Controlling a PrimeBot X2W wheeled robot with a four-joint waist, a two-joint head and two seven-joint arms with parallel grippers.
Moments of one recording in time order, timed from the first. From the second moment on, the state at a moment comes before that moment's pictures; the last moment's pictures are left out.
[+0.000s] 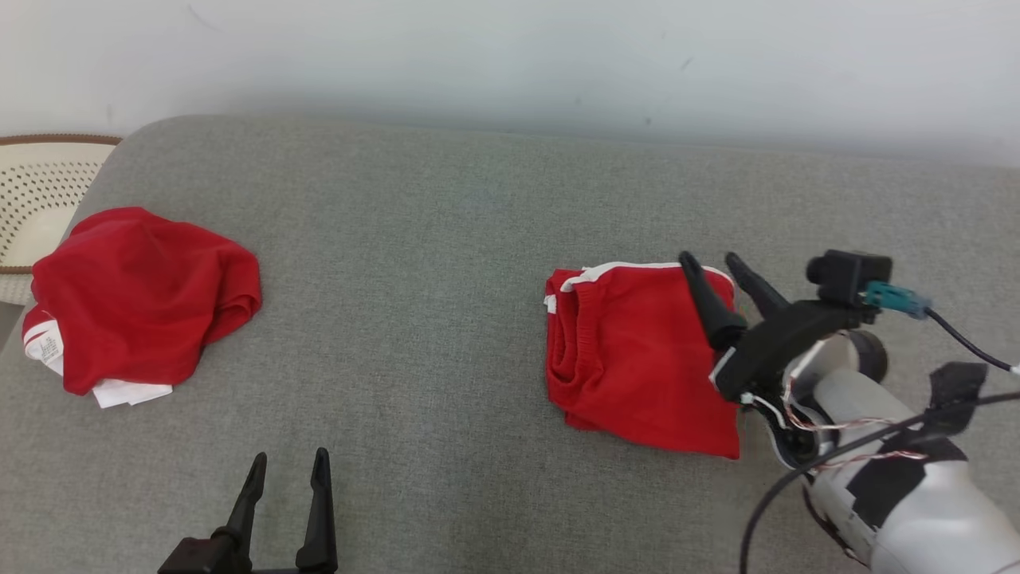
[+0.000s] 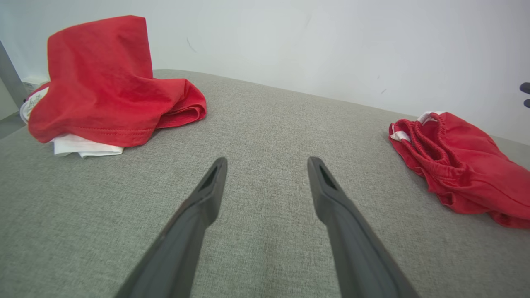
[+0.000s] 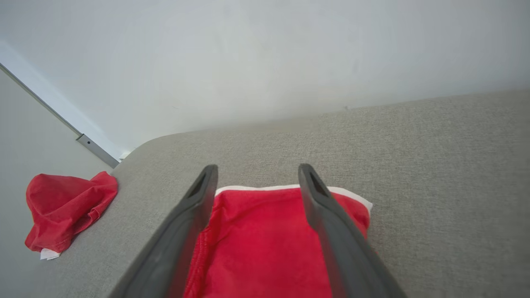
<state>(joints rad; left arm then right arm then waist) -0.10 0.05 -0.10 0.13 -0.21 0.07 -0.26 -0.78 -0.34 0.86 0.71 1.03 0.13 -0.20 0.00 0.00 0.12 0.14</state>
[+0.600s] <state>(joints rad) -0.08 0.05 -0.08 0.12 -0.20 0.07 -0.26 -0.67 -0.37 0.81 0.78 1.03 0.13 -0.11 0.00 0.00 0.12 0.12</state>
